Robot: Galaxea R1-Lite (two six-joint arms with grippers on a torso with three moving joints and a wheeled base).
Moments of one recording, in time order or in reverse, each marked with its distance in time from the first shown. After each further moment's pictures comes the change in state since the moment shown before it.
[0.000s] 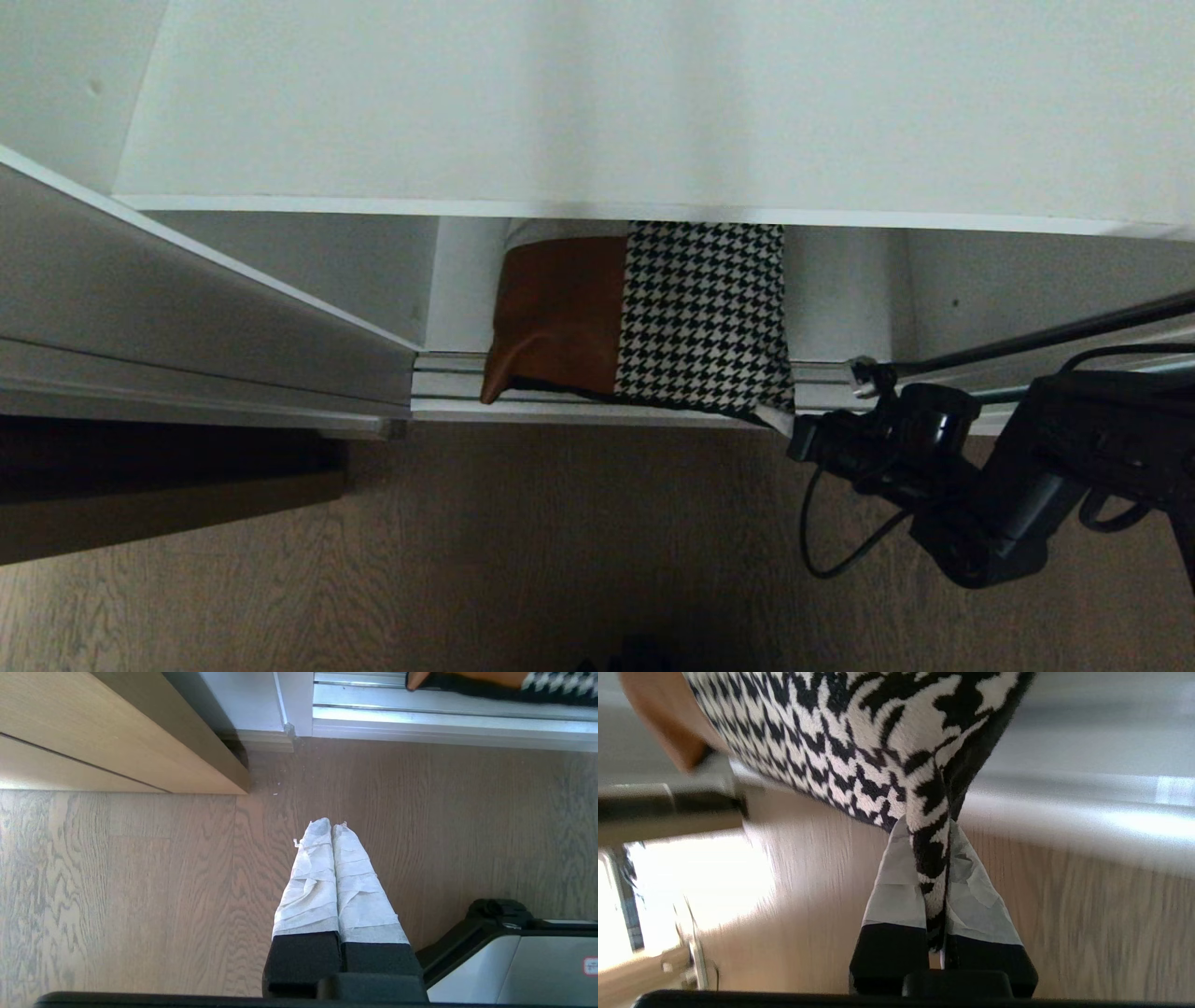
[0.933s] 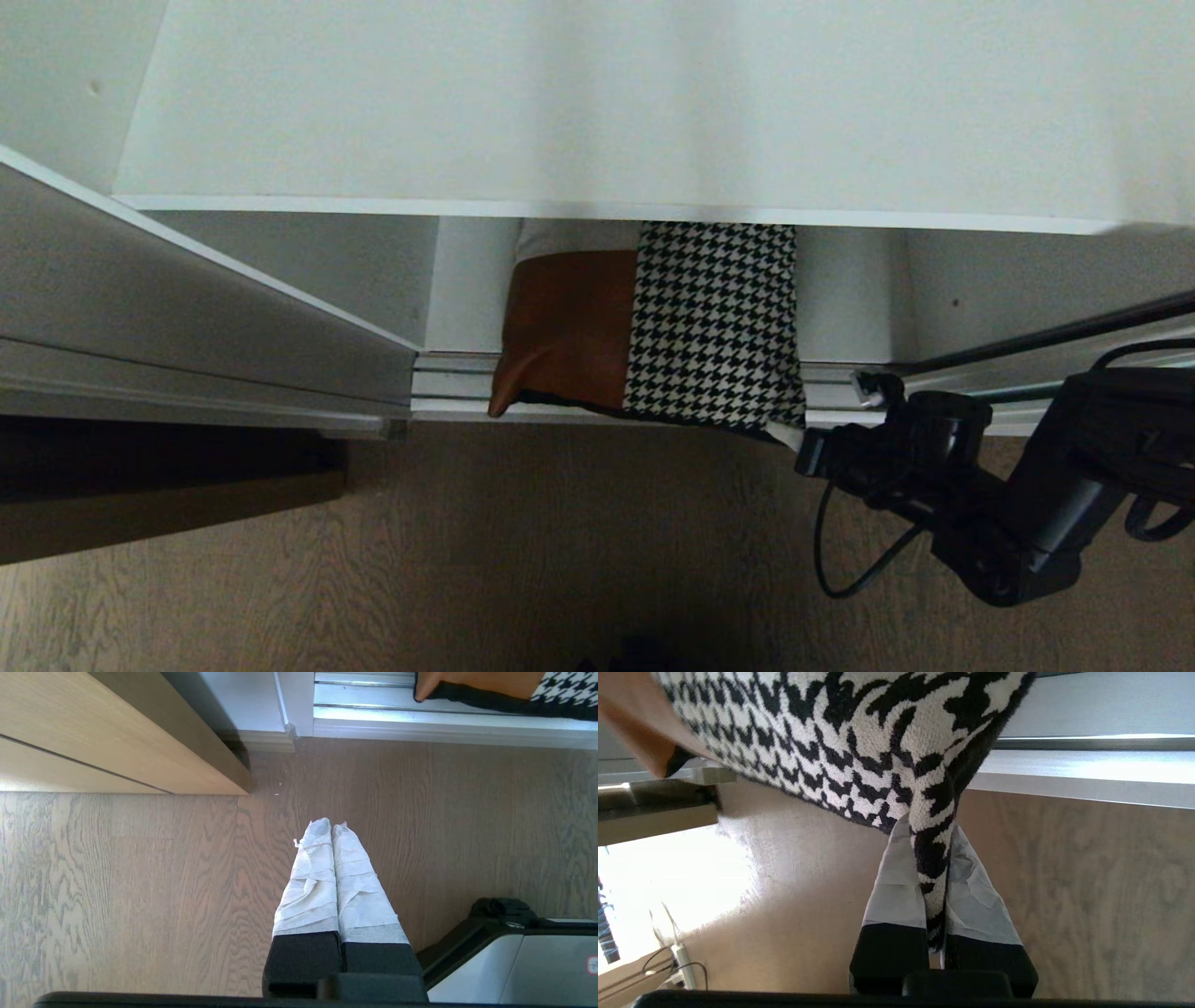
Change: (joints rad) left arm 0.000 0.000 0.000 0.000 0.001 0.007; right arm 0.011 -0.085 0.100 0.082 -0.095 -0.021
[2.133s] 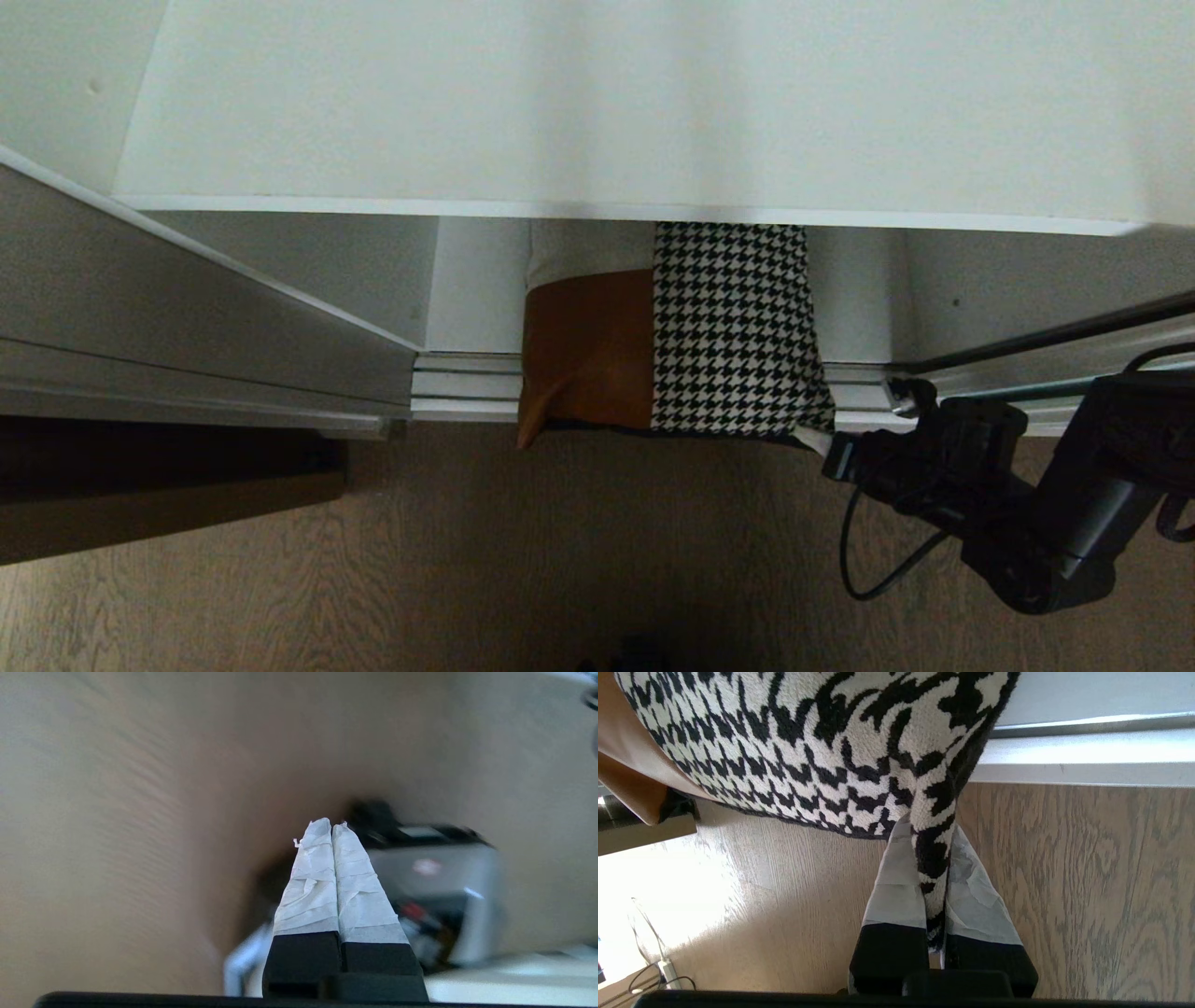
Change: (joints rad) left arm -0.002 0.678 -0.308 0.096 -0.341 -0.199; right arm -0.064 -0.017 0.059 -0.023 0.003 0.002
